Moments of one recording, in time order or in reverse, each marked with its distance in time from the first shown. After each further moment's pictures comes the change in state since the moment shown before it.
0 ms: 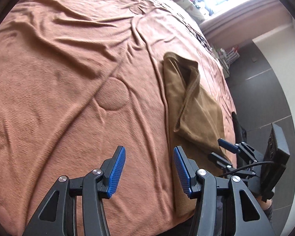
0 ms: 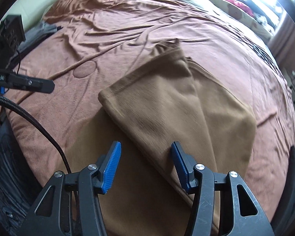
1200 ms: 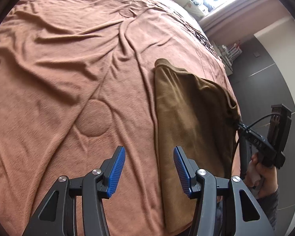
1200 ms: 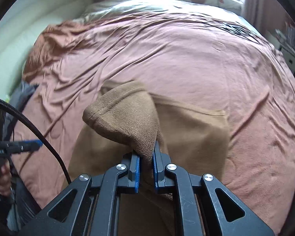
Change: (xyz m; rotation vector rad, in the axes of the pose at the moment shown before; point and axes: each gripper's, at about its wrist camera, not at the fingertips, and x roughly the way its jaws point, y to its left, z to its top) left arm 0.024 -0.038 0.036 0.055 0.019 0.058; right arm 0.007 -0.125 0.018 0.378 -0.119 0.110
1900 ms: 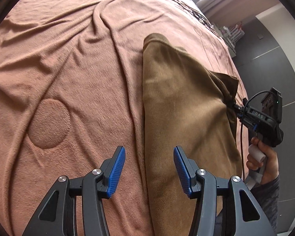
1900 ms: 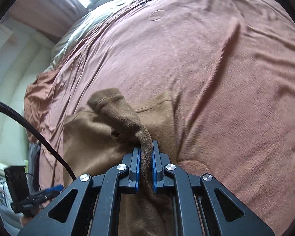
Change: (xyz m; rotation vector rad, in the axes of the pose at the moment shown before) left arm 0.063 -0.031 0.008 0.063 0.111 0.037; right arm 0.037 -0.134 -0.017 0.464 0.000 0.168
